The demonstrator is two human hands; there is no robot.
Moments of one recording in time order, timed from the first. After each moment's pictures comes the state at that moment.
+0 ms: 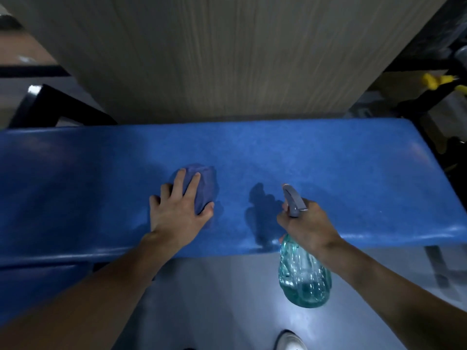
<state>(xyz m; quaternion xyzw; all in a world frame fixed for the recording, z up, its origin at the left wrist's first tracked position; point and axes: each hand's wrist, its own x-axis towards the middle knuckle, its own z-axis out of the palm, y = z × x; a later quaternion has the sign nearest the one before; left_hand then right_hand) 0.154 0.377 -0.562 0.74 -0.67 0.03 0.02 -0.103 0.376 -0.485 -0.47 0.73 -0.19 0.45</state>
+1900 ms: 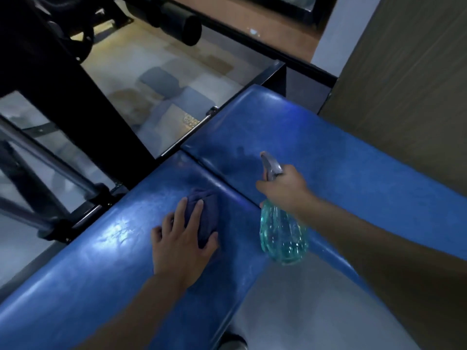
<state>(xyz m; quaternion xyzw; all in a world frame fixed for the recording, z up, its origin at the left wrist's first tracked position) 0.412 0.672 -0.563 0.94 -0.34 0.01 0.06 0.347 0.450 -0.467 -0.76 0.45 -0.01 0.47</state>
